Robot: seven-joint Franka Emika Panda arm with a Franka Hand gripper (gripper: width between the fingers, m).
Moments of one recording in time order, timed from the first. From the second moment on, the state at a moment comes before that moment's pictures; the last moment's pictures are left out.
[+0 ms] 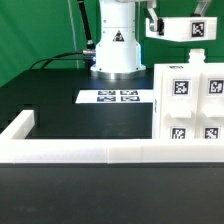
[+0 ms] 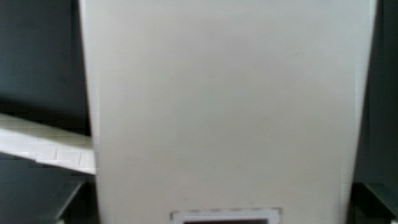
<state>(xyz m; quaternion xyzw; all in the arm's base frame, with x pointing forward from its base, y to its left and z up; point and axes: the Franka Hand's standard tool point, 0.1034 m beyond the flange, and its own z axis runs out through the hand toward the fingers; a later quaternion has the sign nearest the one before) 0.587 0.060 0.186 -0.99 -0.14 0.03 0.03</state>
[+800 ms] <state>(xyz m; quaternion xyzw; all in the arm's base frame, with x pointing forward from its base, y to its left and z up) 0.606 0.071 0.172 -0.99 -0.15 0.03 0.04</state>
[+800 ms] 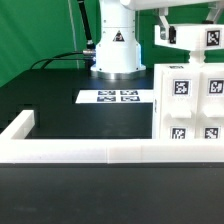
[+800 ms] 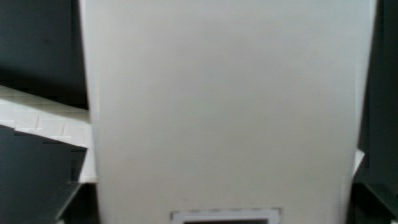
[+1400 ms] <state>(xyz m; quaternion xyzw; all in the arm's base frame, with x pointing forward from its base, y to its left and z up) 0.618 0.079 0.172 -0.99 -0.16 0.02 0.04</state>
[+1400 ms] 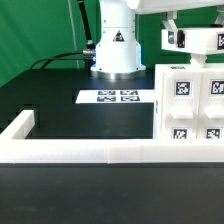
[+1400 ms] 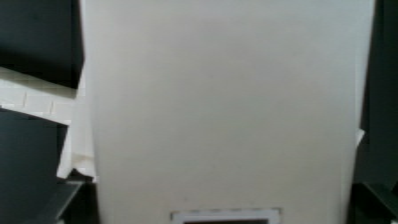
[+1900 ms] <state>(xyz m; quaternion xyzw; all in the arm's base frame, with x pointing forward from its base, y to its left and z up) 0.616 0.084 0.168 -0.99 -0.16 0.02 0.04</state>
